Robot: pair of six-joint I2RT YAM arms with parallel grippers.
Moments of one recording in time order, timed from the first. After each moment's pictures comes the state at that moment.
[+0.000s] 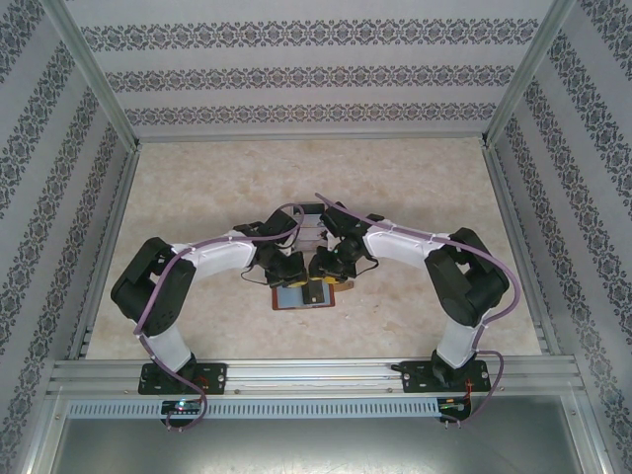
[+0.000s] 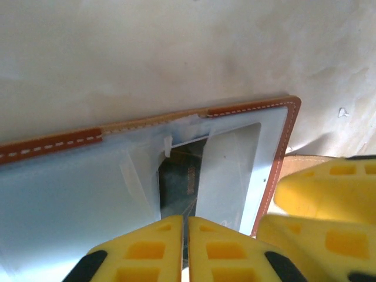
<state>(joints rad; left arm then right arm) -0.60 1.72 0.98 -0.48 0.44 -0.86 0.67 1.79 1.11 -0.60 -0.46 0.75</state>
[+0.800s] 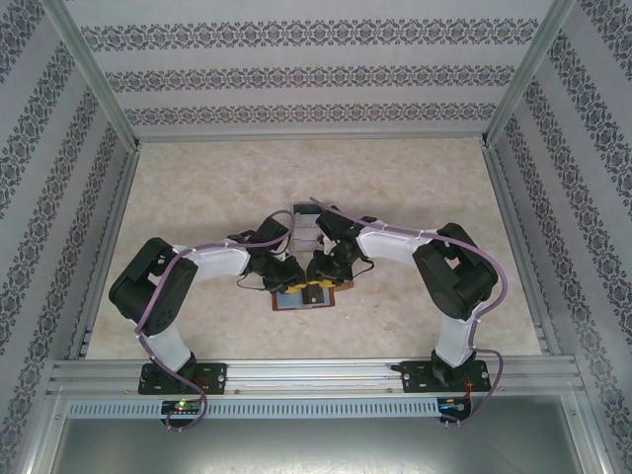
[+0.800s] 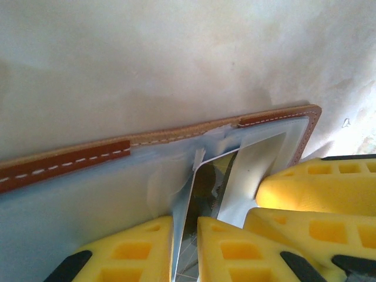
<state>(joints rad) -0.57 1.72 0.86 -0.31 0.52 -0.95 0.68 1.86 1.12 -0.57 -0.48 0.75</state>
